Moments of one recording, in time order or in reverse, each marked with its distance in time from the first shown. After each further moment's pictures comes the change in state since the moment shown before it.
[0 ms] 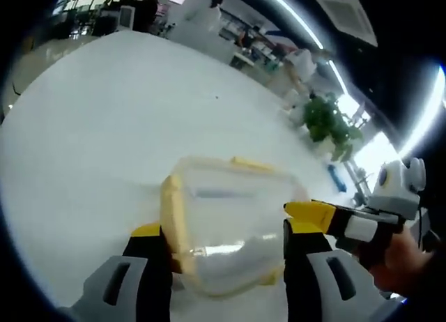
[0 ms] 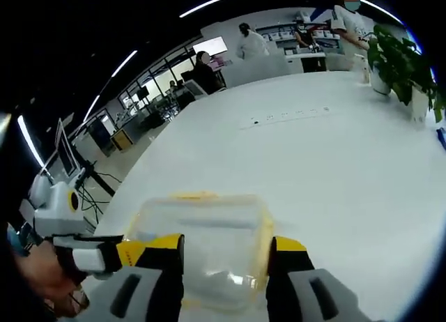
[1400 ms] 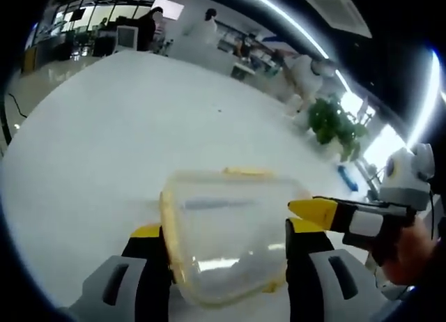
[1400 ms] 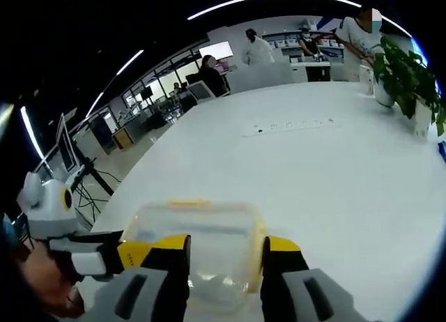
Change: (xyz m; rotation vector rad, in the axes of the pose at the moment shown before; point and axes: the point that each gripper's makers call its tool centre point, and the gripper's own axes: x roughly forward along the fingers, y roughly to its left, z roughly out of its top) left arm 0.003 0.009 0.017 0.067 -0.060 0.057; right arm 0.010 0.001 0.014 -0.053 -0.018 -0.006
